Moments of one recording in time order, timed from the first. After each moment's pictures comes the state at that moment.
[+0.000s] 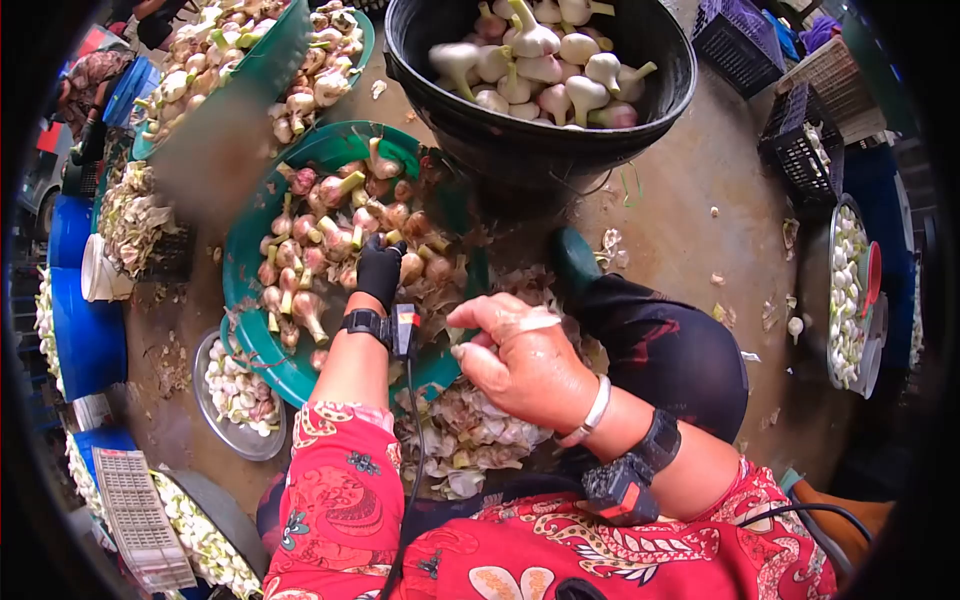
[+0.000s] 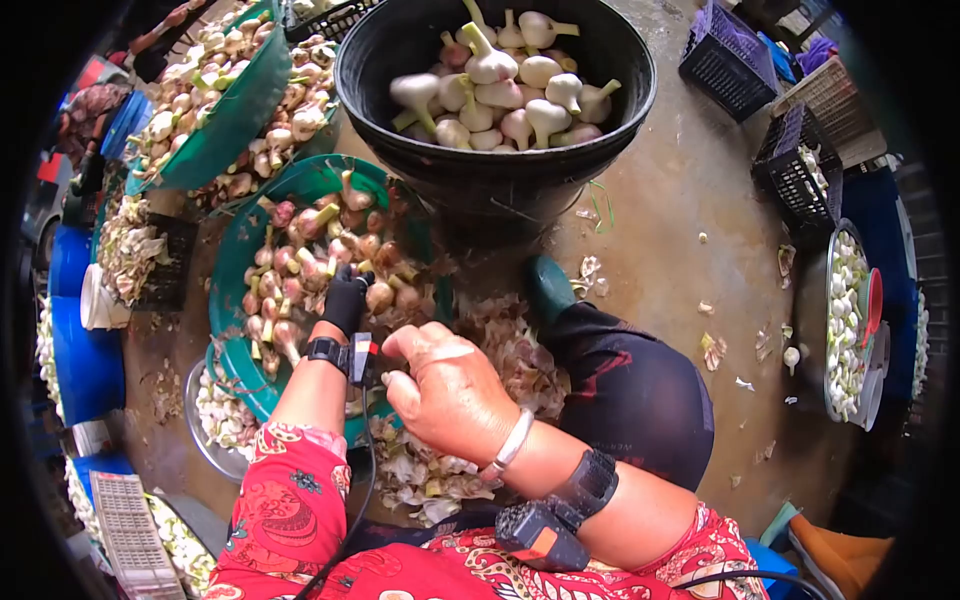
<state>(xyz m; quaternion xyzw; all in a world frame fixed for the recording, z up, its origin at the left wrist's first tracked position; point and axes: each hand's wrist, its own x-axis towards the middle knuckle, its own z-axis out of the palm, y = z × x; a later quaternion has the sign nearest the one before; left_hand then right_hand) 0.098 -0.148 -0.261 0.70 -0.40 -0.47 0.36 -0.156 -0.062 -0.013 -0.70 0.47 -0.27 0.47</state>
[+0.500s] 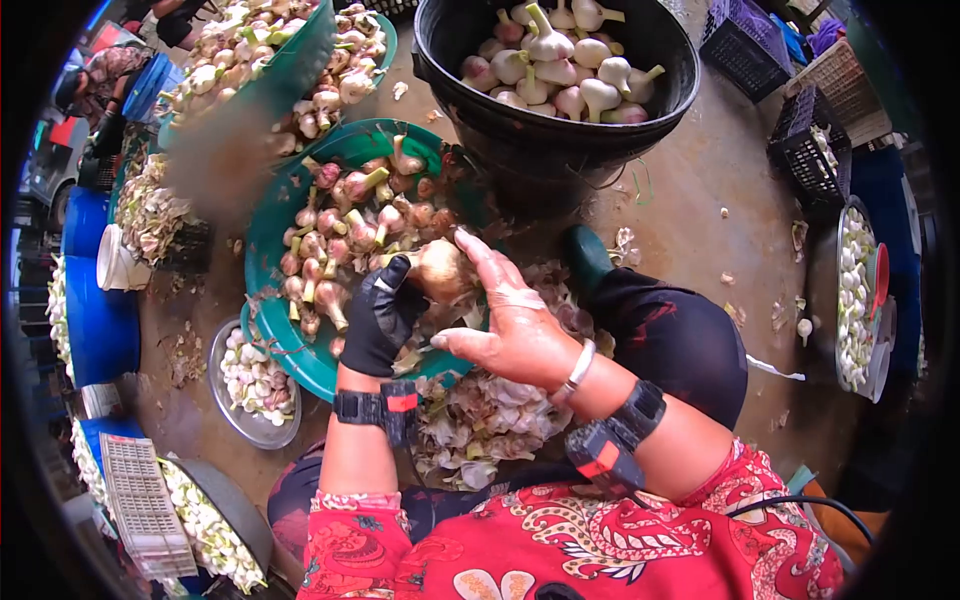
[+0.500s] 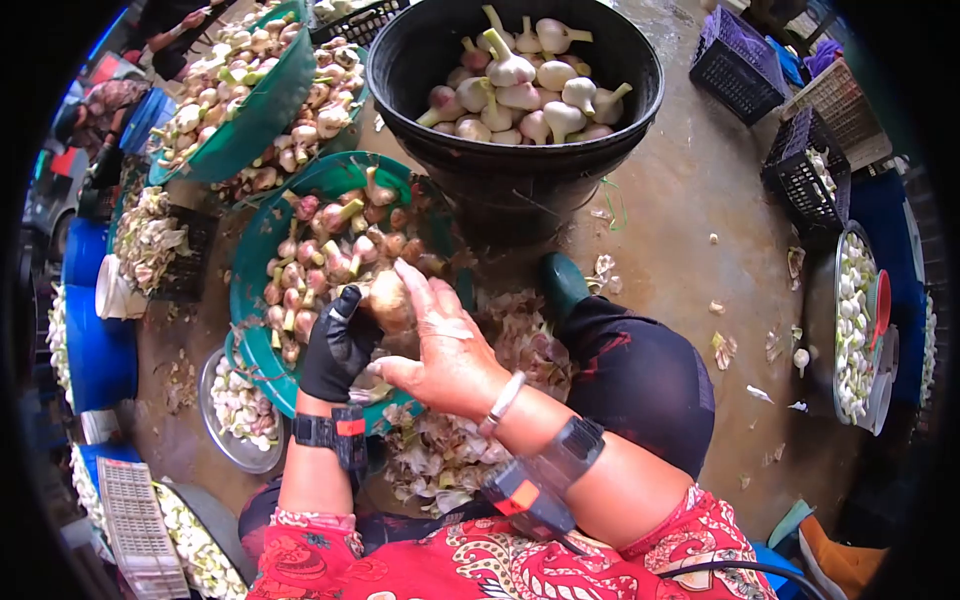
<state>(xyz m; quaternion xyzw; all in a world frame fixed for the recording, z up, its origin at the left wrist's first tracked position) 0.072 -0.061 -0.111 0.45 -0.17 -0.69 0.54 -0.134 -0.064 -0.029 -0.71 0.45 -0.30 0.46</state>
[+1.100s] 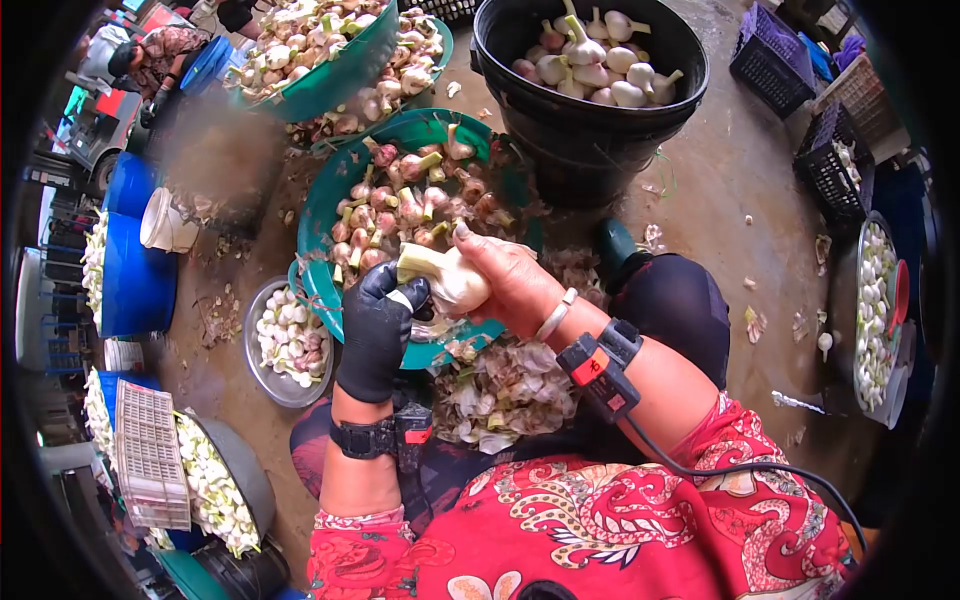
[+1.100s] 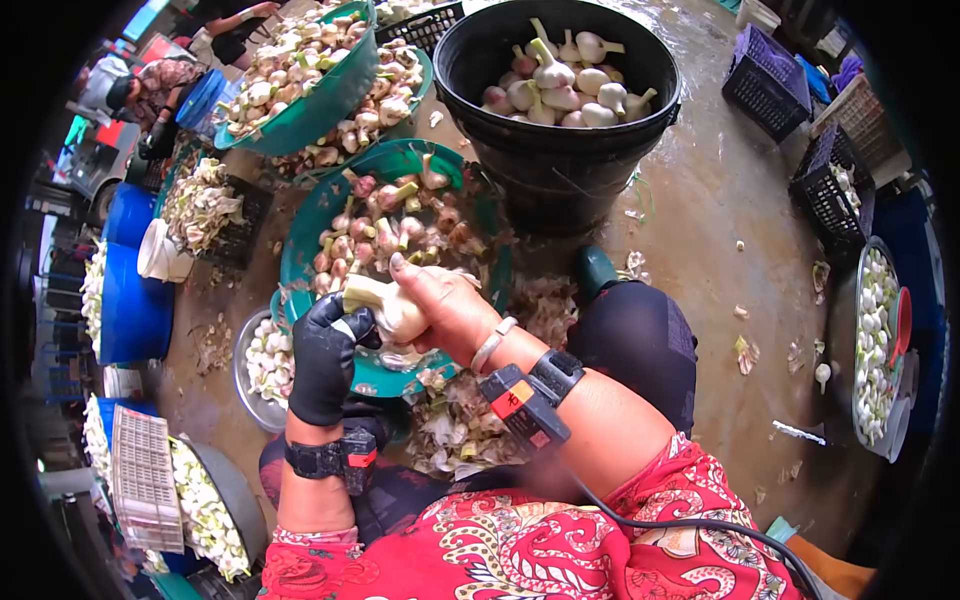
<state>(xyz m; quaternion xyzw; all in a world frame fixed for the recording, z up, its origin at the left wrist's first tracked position) 0.058 0.029 0.020 0.62 -0.39 -0.48 0.49 -0.102 -0.044 -0.015 -0.30 0.28 -0.25 0.88</state>
